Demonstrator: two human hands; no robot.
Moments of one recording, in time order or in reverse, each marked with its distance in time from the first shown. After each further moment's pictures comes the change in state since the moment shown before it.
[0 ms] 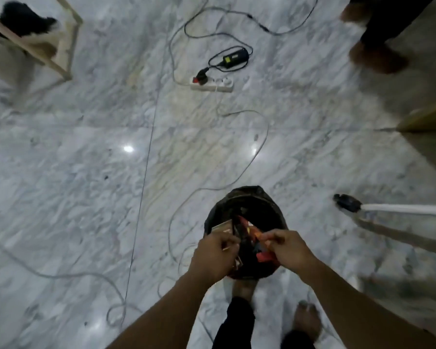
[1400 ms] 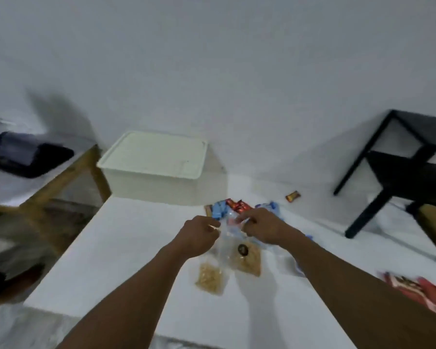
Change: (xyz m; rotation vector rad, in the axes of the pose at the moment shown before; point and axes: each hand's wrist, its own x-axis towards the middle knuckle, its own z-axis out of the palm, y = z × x) left_hand -0.549 0.420 0.209 0.757 -0.822 1.341; right_hand -0.740 0.160 -0.228 0.405 1.222 0.164
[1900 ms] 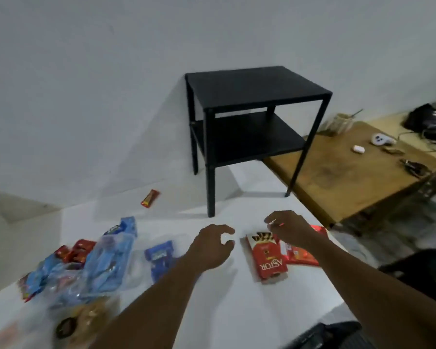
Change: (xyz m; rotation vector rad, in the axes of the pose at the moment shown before) left_hand 0.101 0.270 0.379 0.227 -0.441 0.438; right_hand -0.177 0.419 -0.221 0.174 0.461 0.562
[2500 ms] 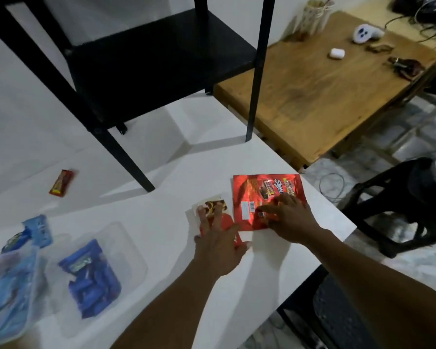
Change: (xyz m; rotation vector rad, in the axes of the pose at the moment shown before) left_hand 0.093 -0.001 0.203 0.504 -0.233 0.100; right_hand 0.059 0.224 0.050 -0.505 -0.043 0.033
